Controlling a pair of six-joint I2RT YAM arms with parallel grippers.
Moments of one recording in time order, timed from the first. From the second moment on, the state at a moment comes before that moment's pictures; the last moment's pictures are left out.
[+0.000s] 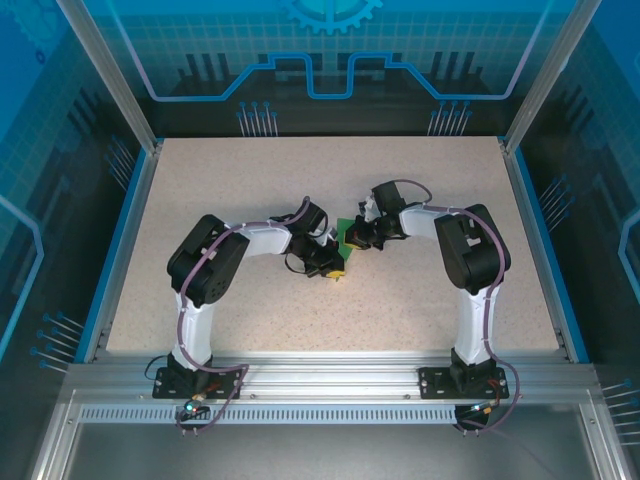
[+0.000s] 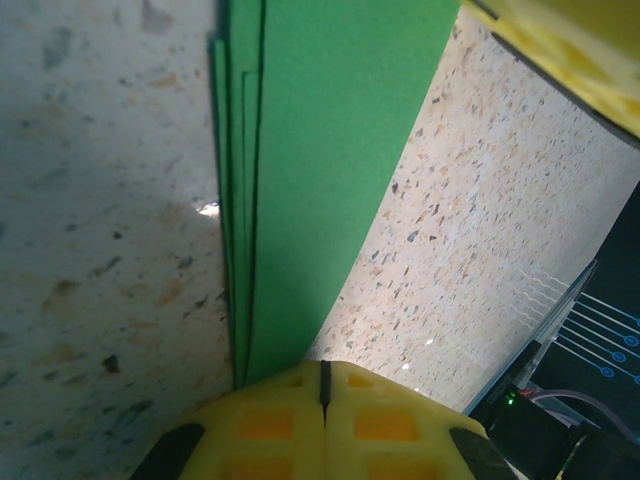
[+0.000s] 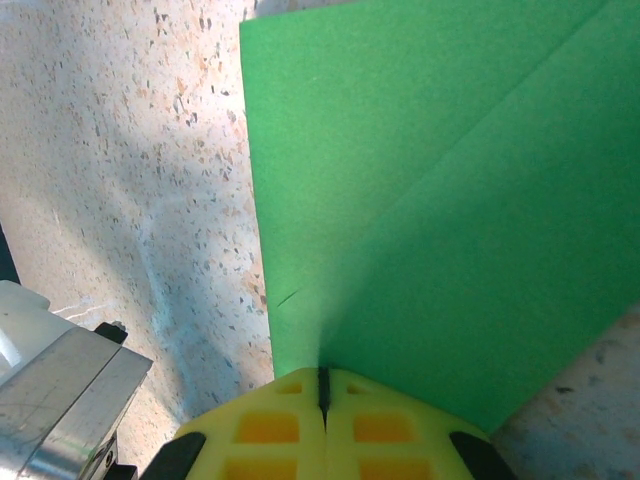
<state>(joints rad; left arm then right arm) -0.55 2.04 1.19 -0.30 0.70 -0.80 0.35 2.05 1.22 -0.27 -0.61 0.61</state>
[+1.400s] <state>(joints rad) -0.55 1.89 1.03 -0.35 0.70 -0.79 0.36 2.06 1.23 -0.33 -0.63 0.61</state>
